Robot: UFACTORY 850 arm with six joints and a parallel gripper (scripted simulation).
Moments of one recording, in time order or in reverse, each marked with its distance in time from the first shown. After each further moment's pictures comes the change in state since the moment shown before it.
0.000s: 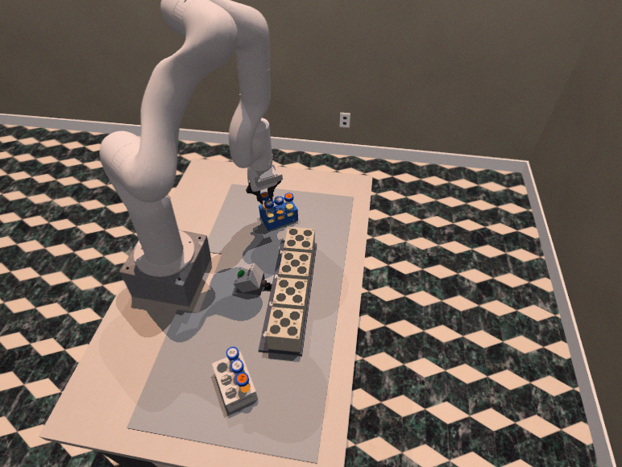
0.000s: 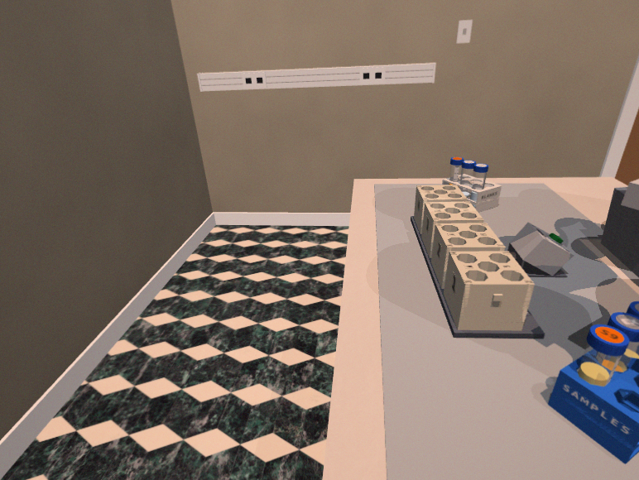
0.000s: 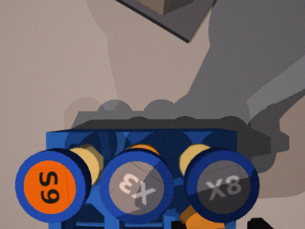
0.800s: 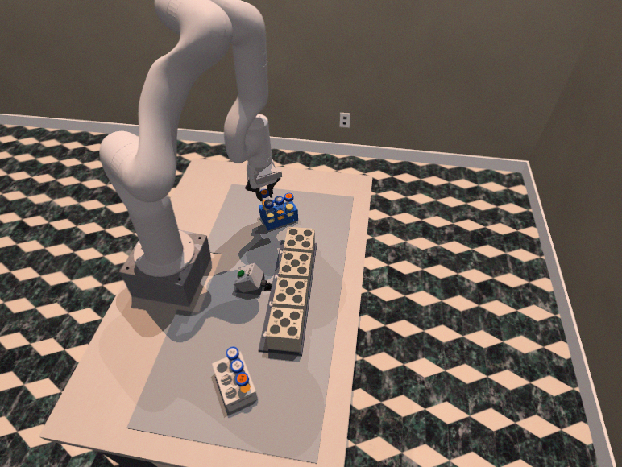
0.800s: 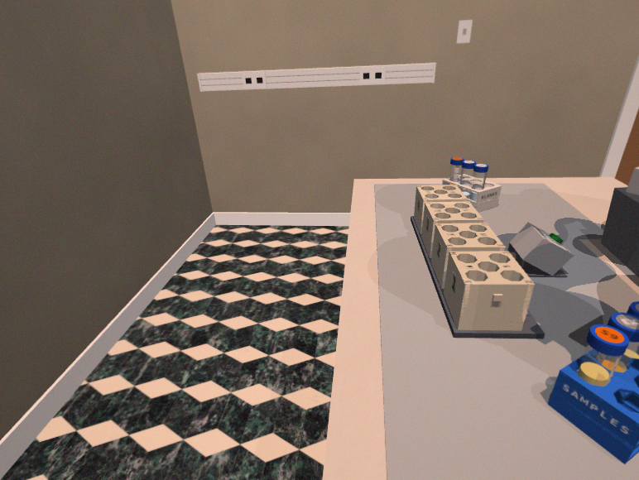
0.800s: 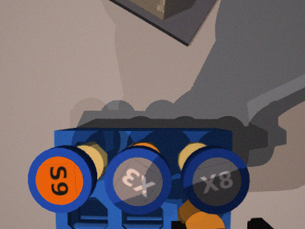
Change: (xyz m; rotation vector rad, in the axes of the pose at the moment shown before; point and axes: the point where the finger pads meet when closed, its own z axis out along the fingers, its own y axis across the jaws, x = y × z) arm 0.000 0.000 -0.014 0.010 -0.004 0.000
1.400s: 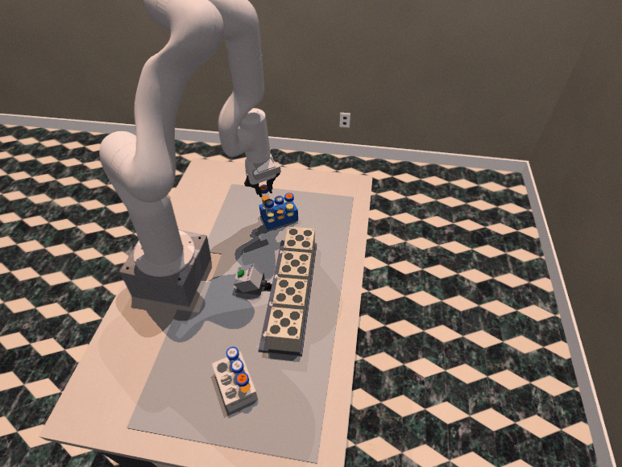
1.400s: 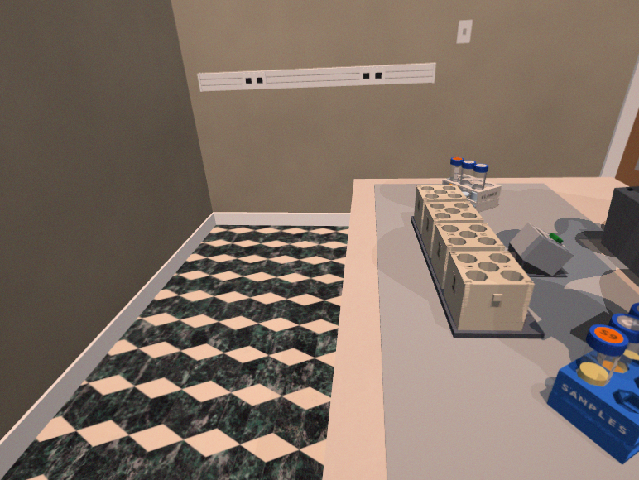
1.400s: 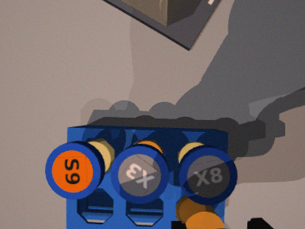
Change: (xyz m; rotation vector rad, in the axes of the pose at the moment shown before) arm 0.000 0.000 -0.022 0.024 -0.005 0.001
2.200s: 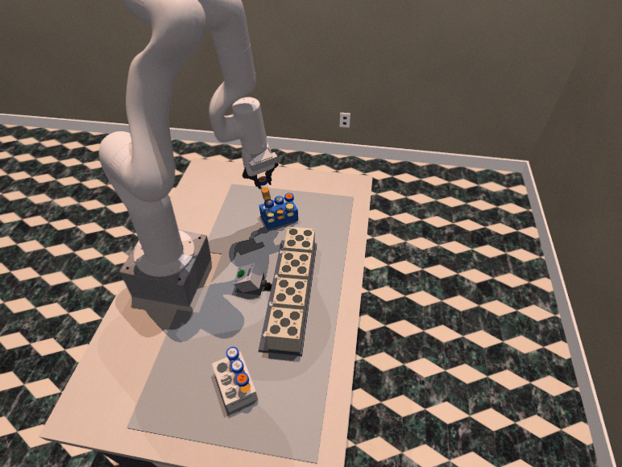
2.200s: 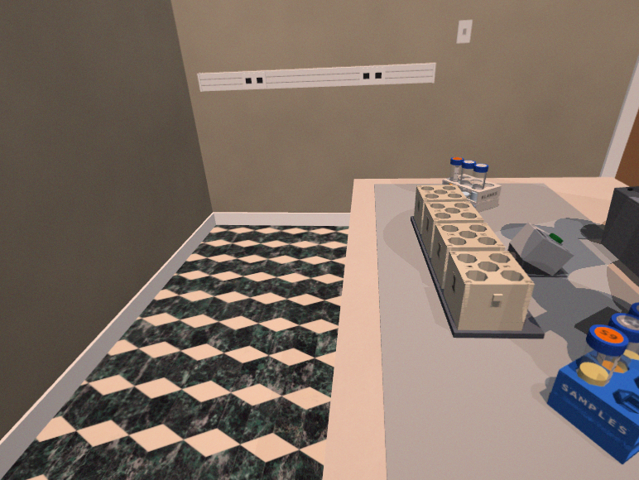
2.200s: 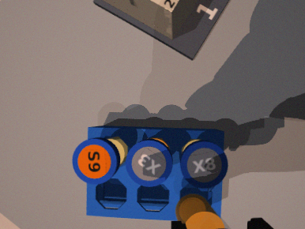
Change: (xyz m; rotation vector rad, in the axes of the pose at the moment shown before) arm 0.000 -0.001 -0.040 0.041 0.010 0.001
